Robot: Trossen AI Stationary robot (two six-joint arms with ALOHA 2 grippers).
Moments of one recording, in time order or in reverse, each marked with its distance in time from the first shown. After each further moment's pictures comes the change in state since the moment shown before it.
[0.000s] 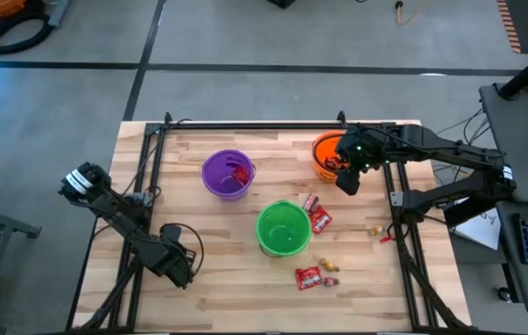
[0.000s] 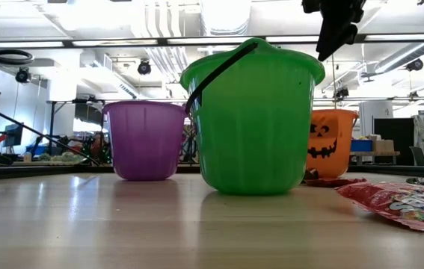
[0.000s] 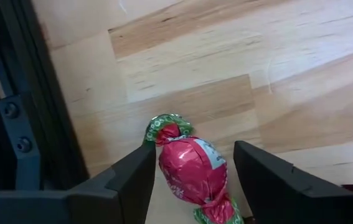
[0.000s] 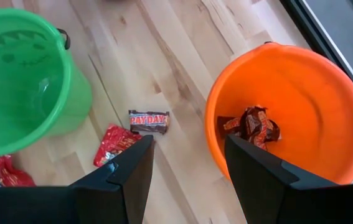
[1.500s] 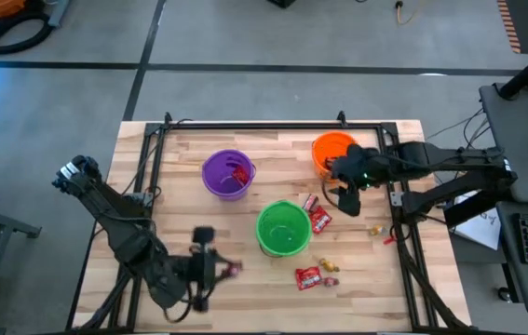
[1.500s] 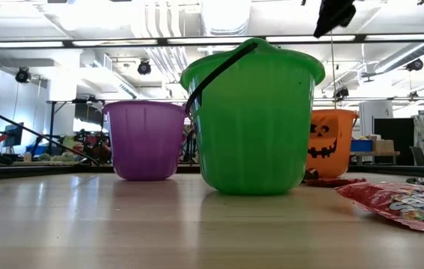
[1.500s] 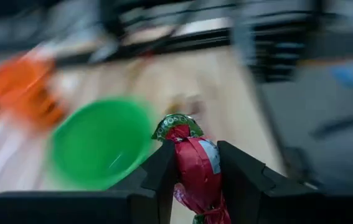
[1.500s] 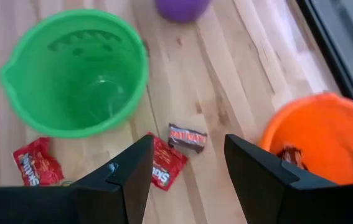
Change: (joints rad) left arm 0.010 -0.110 0.591 0.499 -0.656 1.793; right arm 0.286 -0.009 0.000 0.088 0.100 0.000
